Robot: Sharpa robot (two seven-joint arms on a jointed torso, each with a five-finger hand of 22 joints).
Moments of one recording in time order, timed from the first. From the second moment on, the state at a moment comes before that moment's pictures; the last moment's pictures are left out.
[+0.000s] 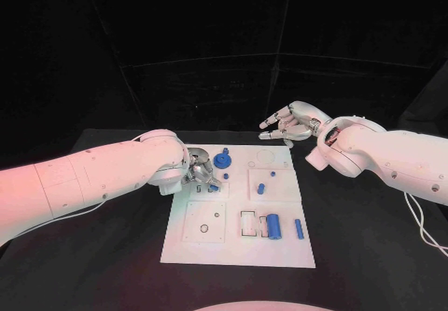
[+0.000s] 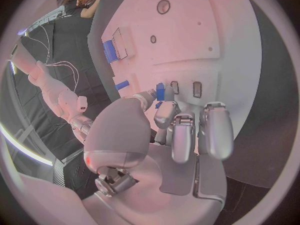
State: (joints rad) left arm 1.33 -0.60 -0.12 1.34 -0.93 0.17 -0.53; left_hand 1.22 -0.08 0.50 0.19 0.09 0.88 0.04 0.62 0.68 1.33 -0.03 1.22 1.07 1.46 -0.09 1.57 1.31 0.07 1.46 0.02 1.38 1.25; right arm 1.31 -0.80 -0.04 1.39 -0.86 -0.26 0.09; right_hand 1.31 -0.01 -0.11 0.06 0.27 0.97 0.15 0.07 0.07 1.33 0.05 1.02 1.14 1.47 -0.02 1.37 1.23 0.14 1.13 0.09 1.15 0.70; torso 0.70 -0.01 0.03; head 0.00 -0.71
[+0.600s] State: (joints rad) left arm 1.33 -0.66 -0.12 1.40 -0.95 0.10 -0.51; left_hand 1.18 -0.11 0.56 0.18 0.12 0.88 0.04 0.64 0.70 1.33 -0.03 1.22 1.06 1.46 -0.09 1.57 1.31 0.07 1.46 0.02 1.38 1.25; right arm 1.31 -0.80 -0.04 1.39 -0.86 -0.25 0.09; right_hand 1.31 -0.01 -0.11 0.06 0.27 0.97 0.15 0.07 0.07 1.33 0.05 1.02 1.14 1.47 -0.02 1.37 1.23 0.14 1.13 0.09 1.15 0.70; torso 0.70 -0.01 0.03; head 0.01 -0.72
